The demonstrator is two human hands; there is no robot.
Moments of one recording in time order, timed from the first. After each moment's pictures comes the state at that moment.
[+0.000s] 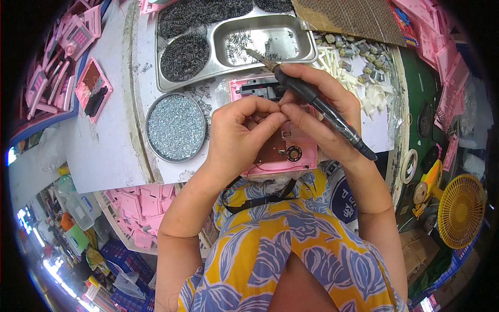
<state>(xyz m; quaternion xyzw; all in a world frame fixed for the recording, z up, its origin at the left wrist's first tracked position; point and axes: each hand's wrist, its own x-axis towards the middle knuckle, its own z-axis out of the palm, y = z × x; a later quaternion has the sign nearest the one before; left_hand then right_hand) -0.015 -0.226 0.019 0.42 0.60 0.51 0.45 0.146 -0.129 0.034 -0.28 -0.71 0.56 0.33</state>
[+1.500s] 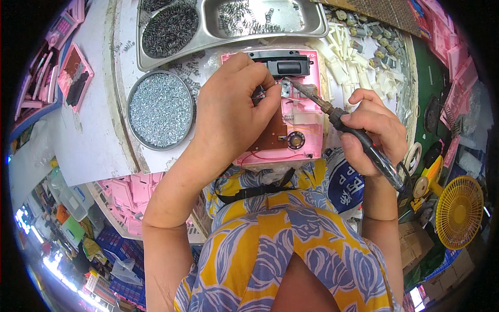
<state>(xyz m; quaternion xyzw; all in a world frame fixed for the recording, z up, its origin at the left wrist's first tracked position) -0.024 -0.213 0.012 0.61 0.67 0.37 0.22 0.211 -0.125 0.027 -0.14 -0.85 0.36 0.37</state>
